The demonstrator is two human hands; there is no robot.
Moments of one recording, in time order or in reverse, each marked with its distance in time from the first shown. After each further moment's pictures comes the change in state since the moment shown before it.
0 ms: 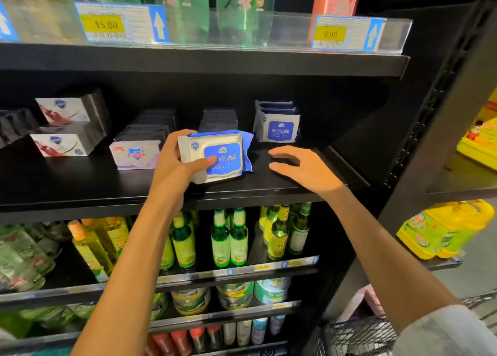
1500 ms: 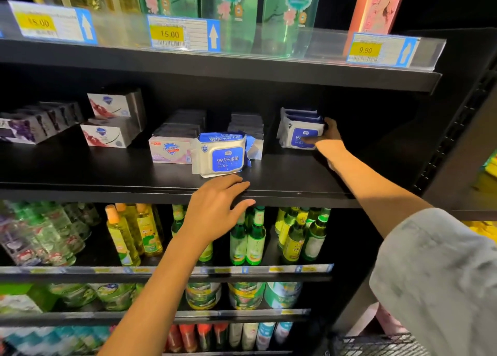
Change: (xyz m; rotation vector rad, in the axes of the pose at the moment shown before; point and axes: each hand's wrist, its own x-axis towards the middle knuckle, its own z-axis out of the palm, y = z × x) left_hand -0.051 -0.044 -0.012 1.258 -0.100 0.646; right_hand 0.110 0.019 -0.018 0.178 0.350 0.321
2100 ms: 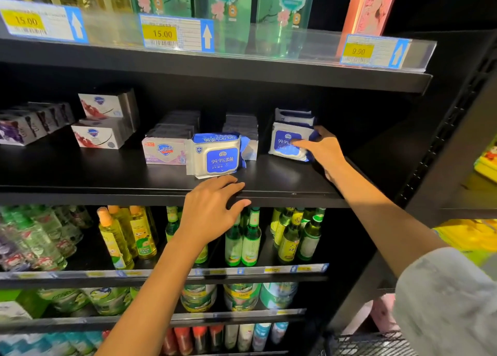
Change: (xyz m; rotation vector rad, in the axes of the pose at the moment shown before) left_hand 0.002 0.002 0.003 -0.005 0.010 -0.077; right_hand -0.044 0.000 -0.002 0.149 -0.043 -0.070
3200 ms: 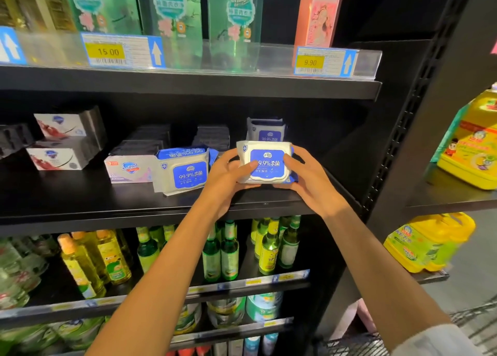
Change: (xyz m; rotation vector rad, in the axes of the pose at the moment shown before) left_hand 0.099 0.072 0.021 -1.489 -0.215 -0.576; right_hand -0.087 -0.011 -0.032 0.381 -0.202 0.058
